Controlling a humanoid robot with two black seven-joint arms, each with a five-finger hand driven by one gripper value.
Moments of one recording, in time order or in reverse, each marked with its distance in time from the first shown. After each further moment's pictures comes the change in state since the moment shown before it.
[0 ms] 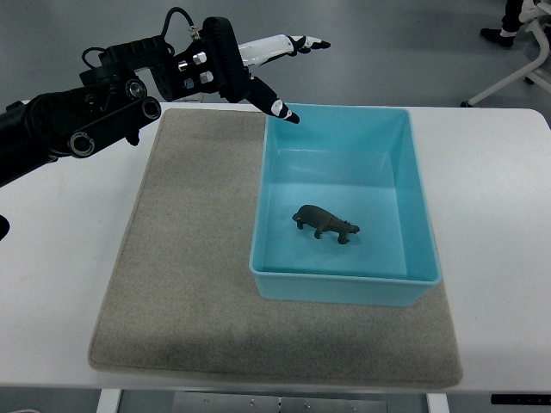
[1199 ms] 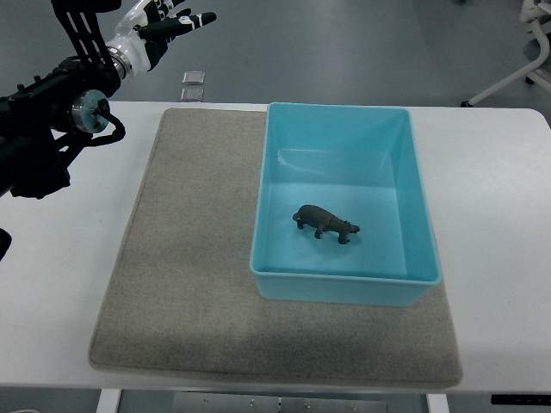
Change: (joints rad) left arm 0.083 -0.049 -0.046 0.364 -1.075 -0.036 0.056; right arm 0.000 0.000 0.000 0.000 0.000 0.000 0.000
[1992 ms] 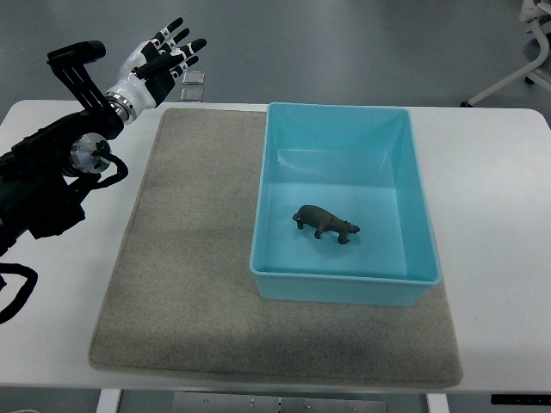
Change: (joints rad) left arm 0.149 -0.063 -0.186 0.086 -0.002 -0.191 -0.042; right arm 0.000 0.000 0.000 0.000 0.000 0.000 0.000
